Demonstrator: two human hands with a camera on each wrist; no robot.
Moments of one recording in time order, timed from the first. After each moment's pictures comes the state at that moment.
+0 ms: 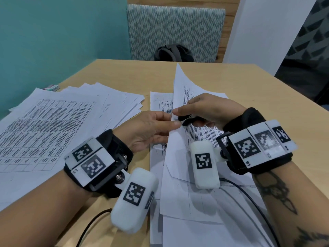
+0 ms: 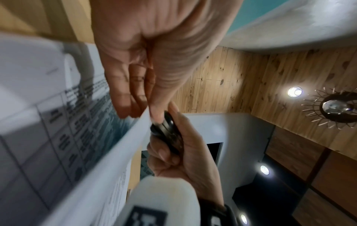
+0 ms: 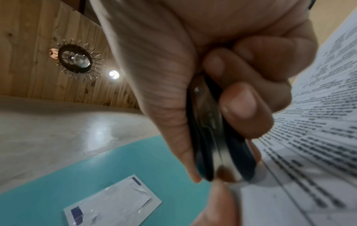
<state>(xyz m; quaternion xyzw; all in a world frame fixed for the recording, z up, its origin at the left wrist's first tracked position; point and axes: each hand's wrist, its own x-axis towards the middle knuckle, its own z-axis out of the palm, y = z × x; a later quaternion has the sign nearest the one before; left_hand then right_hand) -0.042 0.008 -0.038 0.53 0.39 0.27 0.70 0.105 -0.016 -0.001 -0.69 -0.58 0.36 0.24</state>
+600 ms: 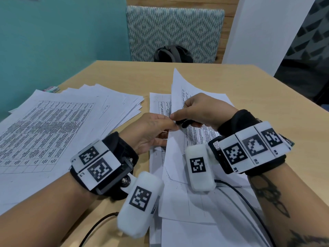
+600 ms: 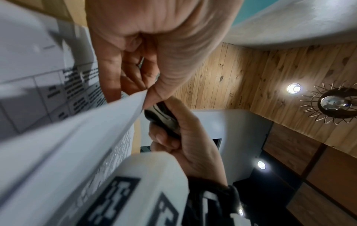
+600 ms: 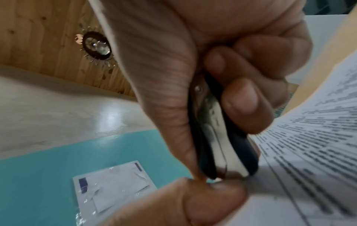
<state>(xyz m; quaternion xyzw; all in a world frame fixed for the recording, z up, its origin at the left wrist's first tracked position) -0.032 0.003 -0.037 0.53 0.45 0.29 0.66 0.099 -0.018 -0.002 -0.72 -0.60 0.28 0.23</state>
